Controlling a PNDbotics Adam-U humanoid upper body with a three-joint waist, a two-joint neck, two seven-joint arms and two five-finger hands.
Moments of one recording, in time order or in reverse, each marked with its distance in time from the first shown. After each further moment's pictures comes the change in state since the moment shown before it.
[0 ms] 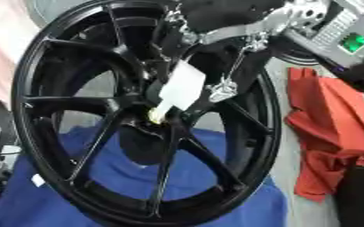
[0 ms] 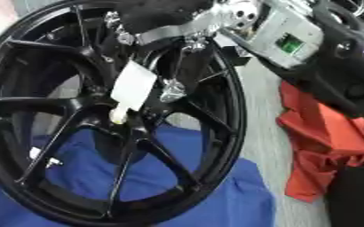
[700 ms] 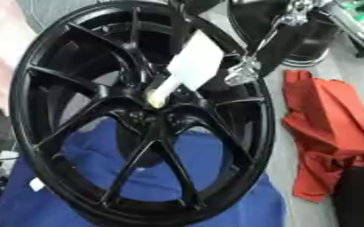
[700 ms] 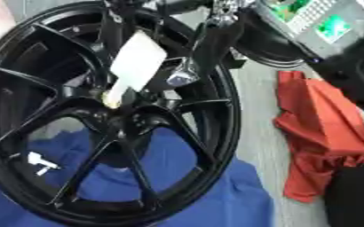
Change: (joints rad) left arm 0.016 0.000 0.006 0.000 0.006 -0.002 0.002; right arm 0.098 -0.057 -0.197 -0.064 -0.130 0.088 -0.075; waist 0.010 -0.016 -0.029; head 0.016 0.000
